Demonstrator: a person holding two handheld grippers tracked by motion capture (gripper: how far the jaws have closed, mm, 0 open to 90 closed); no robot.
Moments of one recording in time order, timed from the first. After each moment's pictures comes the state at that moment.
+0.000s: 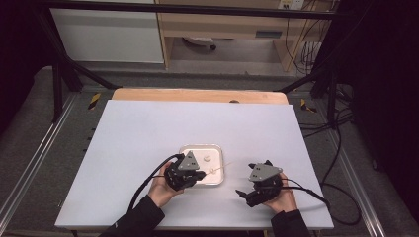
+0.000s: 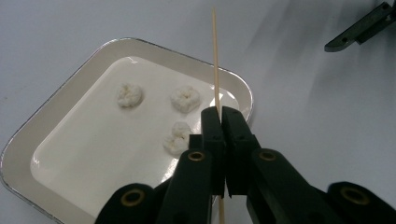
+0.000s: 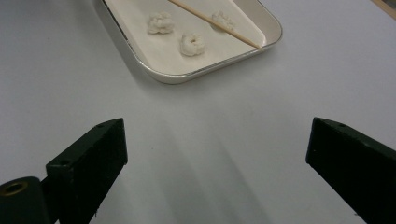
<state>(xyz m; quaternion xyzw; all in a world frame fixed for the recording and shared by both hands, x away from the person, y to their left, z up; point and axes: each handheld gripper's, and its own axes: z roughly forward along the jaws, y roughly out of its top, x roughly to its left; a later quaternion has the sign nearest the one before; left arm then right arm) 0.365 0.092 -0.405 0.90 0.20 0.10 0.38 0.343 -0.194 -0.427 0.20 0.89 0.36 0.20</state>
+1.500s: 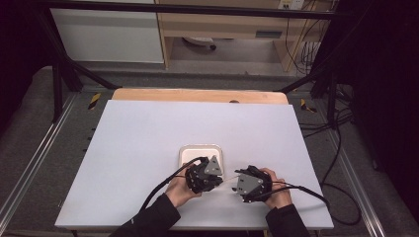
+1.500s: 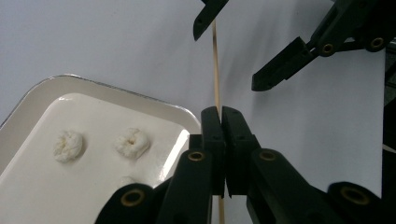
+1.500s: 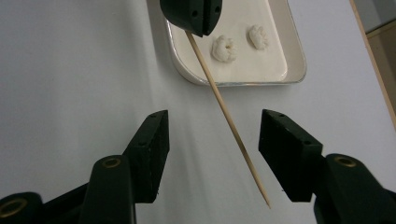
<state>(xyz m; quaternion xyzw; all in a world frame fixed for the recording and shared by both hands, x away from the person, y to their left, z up) 0.359 0.036 -0.400 0.93 0.14 0.08 0.34 0.336 -0.165 -0.419 0.02 0.92 0.26 0.27</state>
